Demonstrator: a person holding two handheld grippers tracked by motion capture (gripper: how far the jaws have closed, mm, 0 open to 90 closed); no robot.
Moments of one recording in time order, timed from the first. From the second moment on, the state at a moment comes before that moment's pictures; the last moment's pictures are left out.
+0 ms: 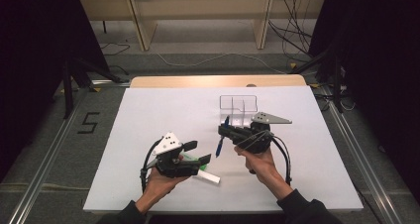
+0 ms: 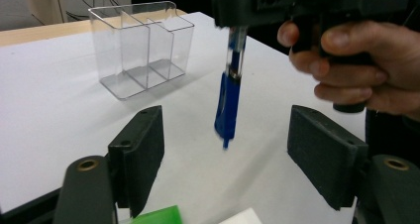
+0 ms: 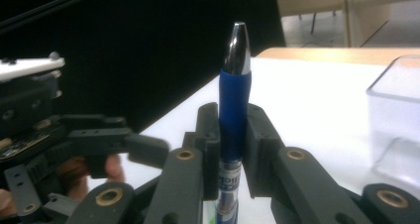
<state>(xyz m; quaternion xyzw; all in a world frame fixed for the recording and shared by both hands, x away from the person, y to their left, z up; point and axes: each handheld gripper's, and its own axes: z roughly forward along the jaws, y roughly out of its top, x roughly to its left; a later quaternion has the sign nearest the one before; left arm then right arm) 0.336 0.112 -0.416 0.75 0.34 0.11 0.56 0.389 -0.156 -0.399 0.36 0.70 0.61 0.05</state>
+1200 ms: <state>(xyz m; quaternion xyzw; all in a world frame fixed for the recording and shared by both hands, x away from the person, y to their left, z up) 0.329 0.159 -0.426 0.75 0.36 0.16 0.53 0.457 -0.168 -0.361 0.39 0.69 0.59 0.16</state>
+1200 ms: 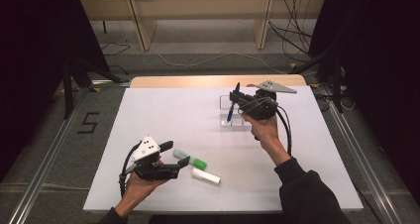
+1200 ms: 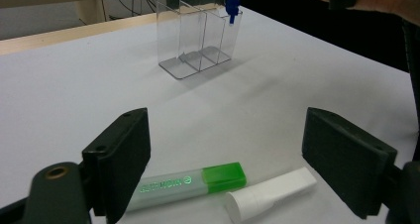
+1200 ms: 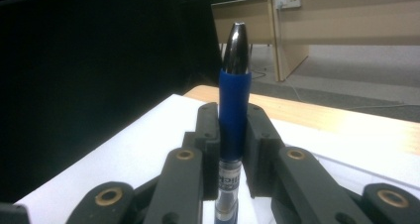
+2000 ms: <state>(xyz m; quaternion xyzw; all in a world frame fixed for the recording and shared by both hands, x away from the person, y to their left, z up) 0.323 0.169 -0.430 0.74 0.36 0.18 0.54 0.498 -0.158 -0.347 0.42 0.68 0.57 0.19</state>
